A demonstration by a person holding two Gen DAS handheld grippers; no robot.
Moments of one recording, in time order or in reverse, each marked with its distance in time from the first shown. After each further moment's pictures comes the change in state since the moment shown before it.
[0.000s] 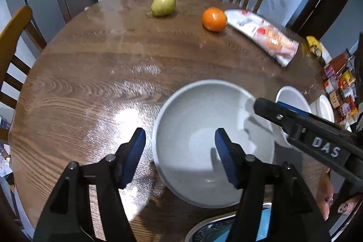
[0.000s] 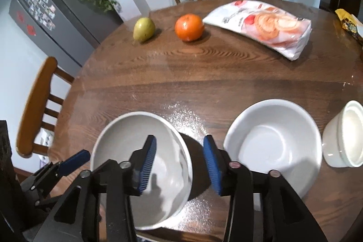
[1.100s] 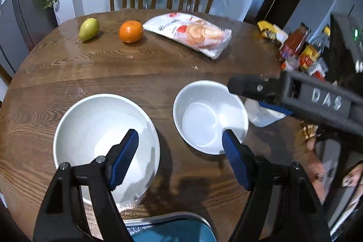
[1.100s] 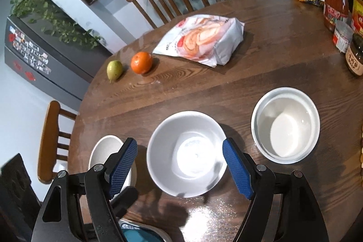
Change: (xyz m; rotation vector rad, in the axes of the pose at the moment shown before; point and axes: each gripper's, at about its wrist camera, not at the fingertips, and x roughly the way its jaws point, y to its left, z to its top) left arm 0.001 -0.123 -0.015 0.191 -0.040 -0.158; right arm -0.056 -0.113 -0.001 0.215 -0.065 0.049
